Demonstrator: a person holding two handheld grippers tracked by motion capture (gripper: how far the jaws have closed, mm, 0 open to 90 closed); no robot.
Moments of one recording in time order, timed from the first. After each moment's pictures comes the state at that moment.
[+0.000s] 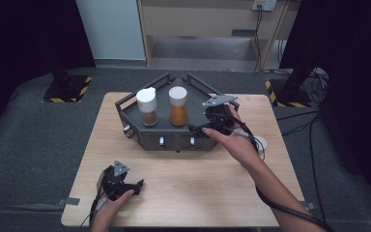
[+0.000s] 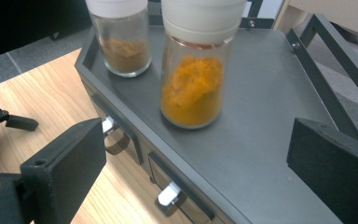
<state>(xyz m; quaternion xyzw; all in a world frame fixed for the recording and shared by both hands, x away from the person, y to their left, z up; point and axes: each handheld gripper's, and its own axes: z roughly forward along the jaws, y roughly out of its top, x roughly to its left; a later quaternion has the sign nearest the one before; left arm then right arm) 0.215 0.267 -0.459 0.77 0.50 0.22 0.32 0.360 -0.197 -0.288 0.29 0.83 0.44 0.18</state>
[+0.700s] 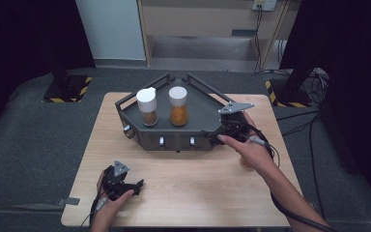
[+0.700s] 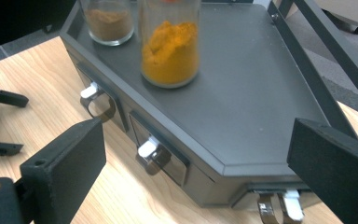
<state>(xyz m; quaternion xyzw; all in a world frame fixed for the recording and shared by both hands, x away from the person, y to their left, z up) 0.215 0.266 -0.460 0.77 0.50 0.22 0.32 0.349 -0.236 -0.298 0.30 0.83 0.43 0.18</state>
